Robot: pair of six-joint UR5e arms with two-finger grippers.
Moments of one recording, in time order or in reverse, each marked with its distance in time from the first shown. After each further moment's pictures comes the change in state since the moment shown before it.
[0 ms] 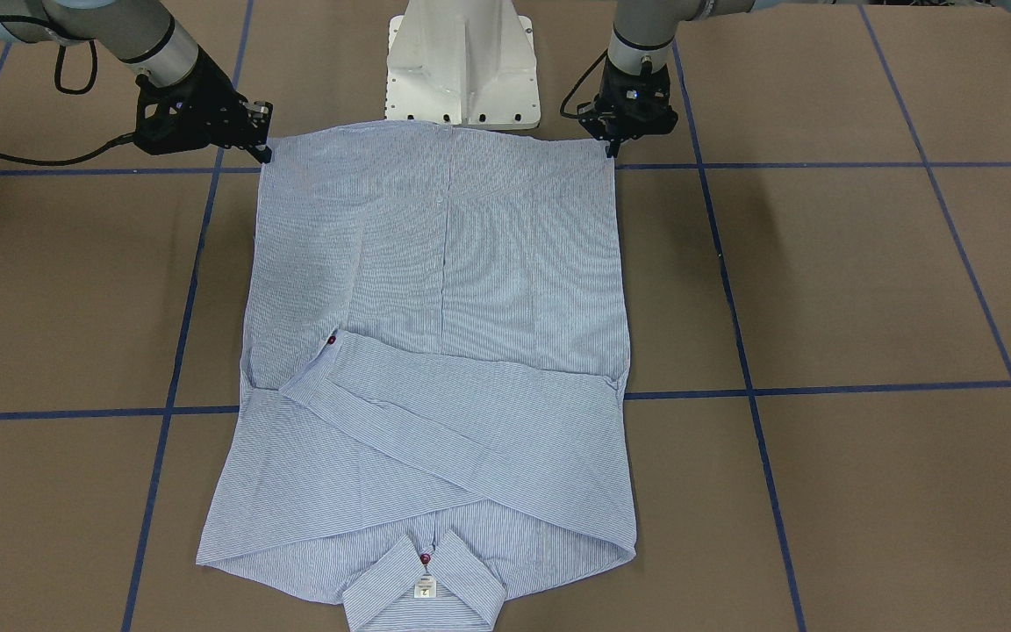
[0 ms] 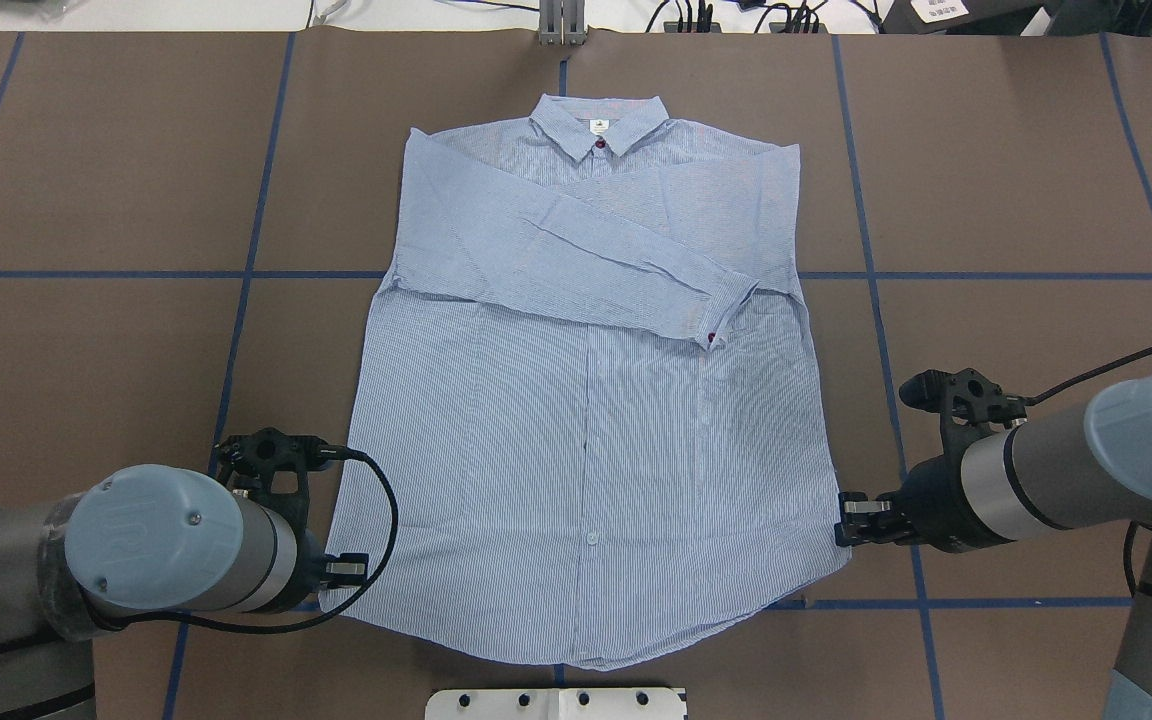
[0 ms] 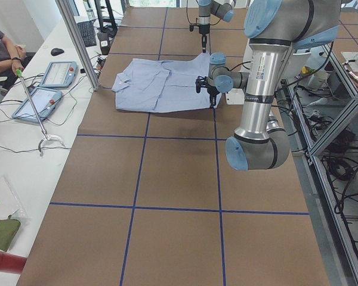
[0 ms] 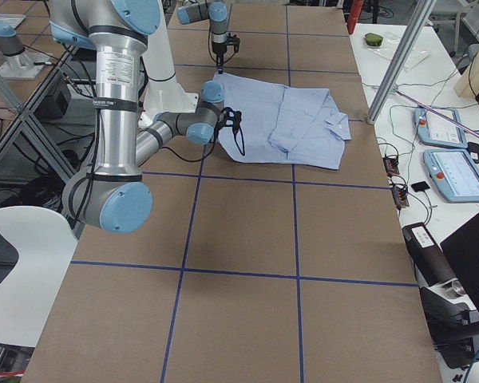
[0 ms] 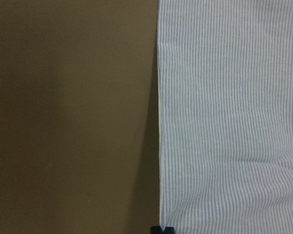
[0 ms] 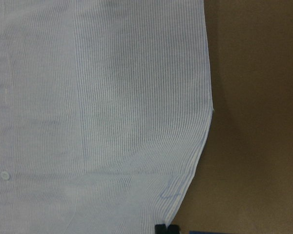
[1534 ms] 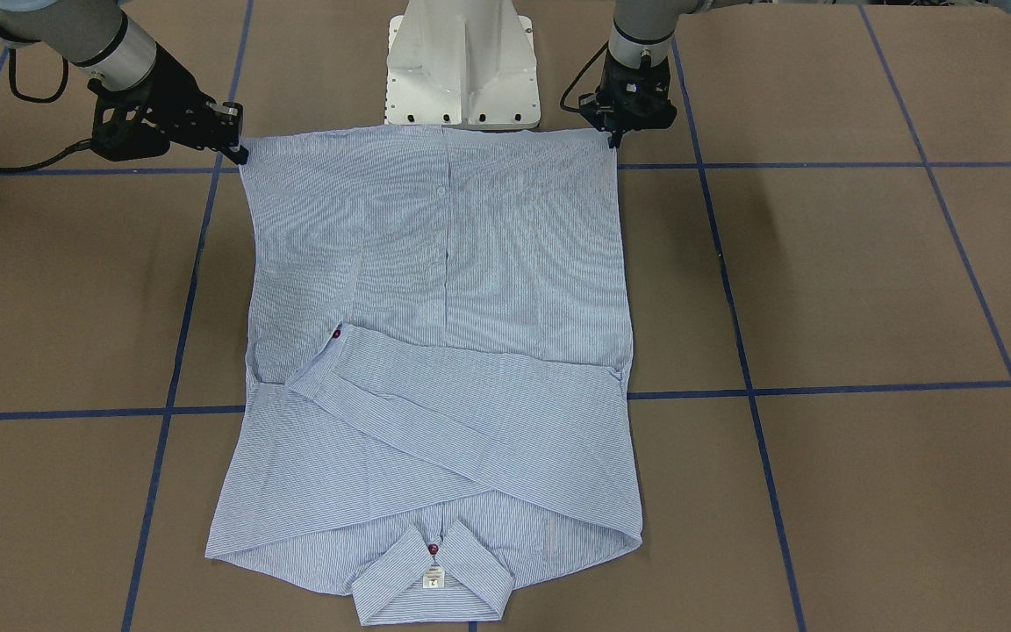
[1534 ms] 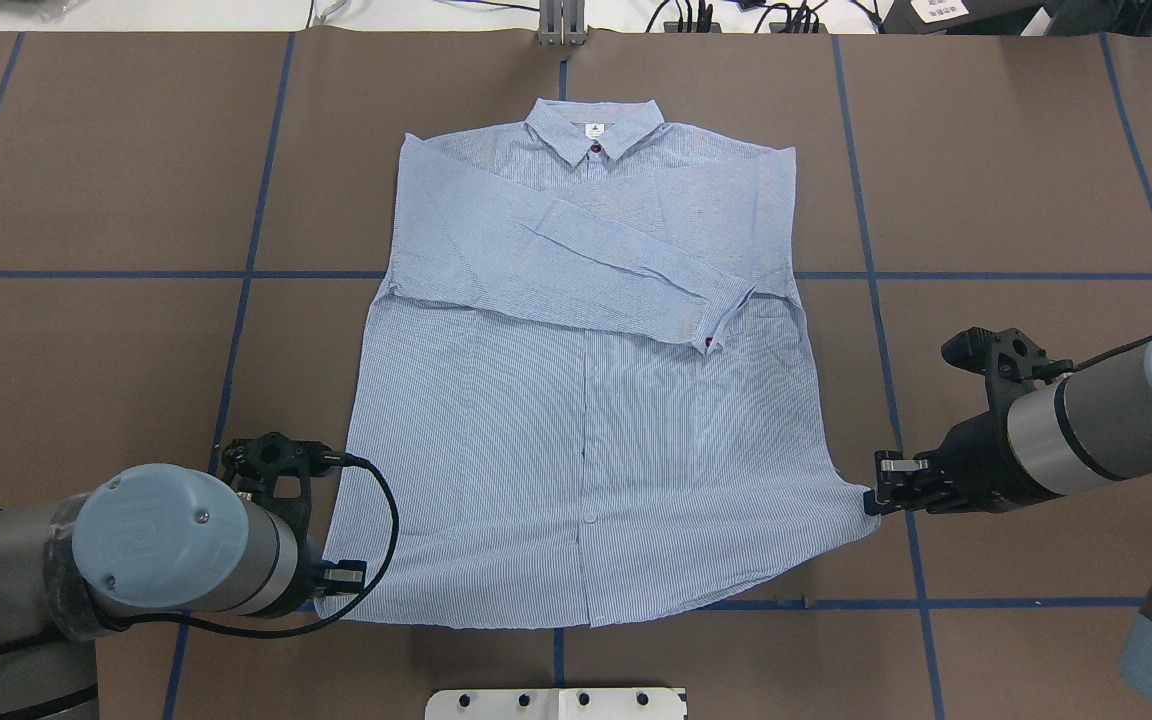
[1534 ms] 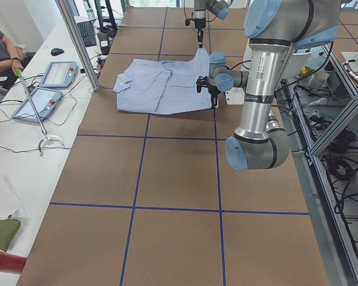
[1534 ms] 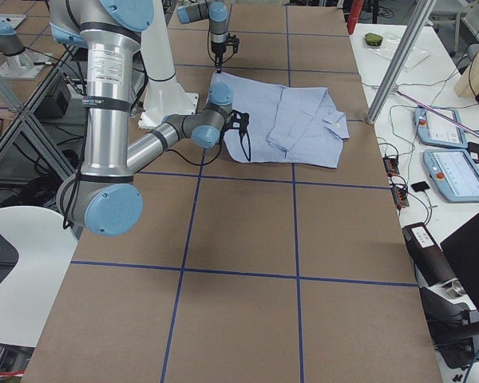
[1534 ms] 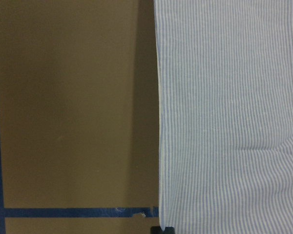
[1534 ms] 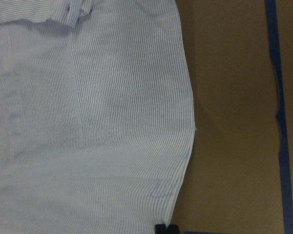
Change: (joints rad) left arm 0.000 -0.005 0.009 0.017 -0.012 0.036; right arm 0.114 -0.011 -0.012 0.009 0.108 -0.008
